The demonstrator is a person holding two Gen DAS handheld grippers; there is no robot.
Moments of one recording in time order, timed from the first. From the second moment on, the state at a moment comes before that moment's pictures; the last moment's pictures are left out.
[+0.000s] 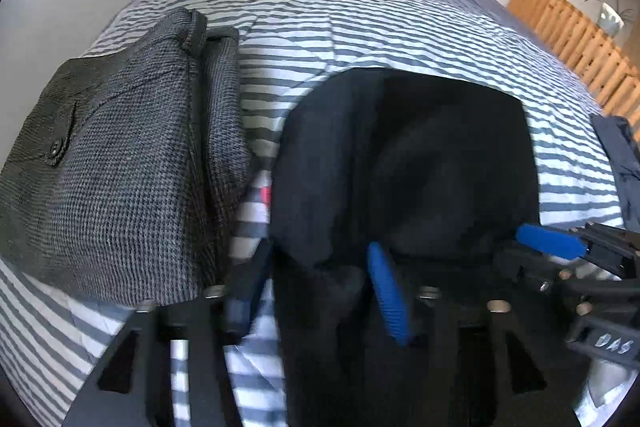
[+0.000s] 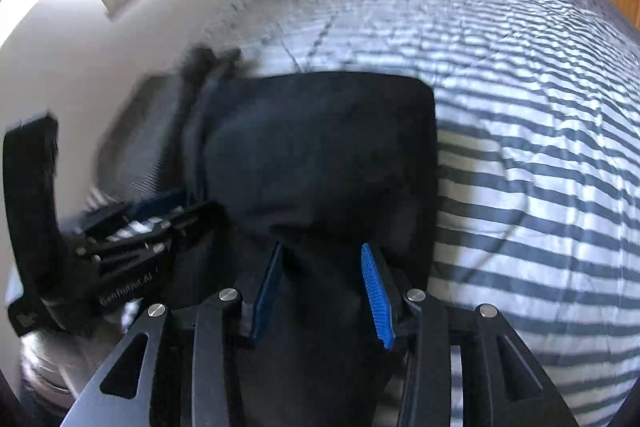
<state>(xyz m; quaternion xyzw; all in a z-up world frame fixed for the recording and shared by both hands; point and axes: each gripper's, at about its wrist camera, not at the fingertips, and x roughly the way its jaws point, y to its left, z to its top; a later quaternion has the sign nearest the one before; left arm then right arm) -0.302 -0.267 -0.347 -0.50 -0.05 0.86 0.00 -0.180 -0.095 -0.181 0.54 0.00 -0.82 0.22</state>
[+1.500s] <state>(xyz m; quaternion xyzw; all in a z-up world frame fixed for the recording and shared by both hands) -0.207 -0.296 -0.286 -0.46 -0.25 0.85 0.03 -0.160 -0.066 -0.138 0.50 -0.09 -0.80 0.31</state>
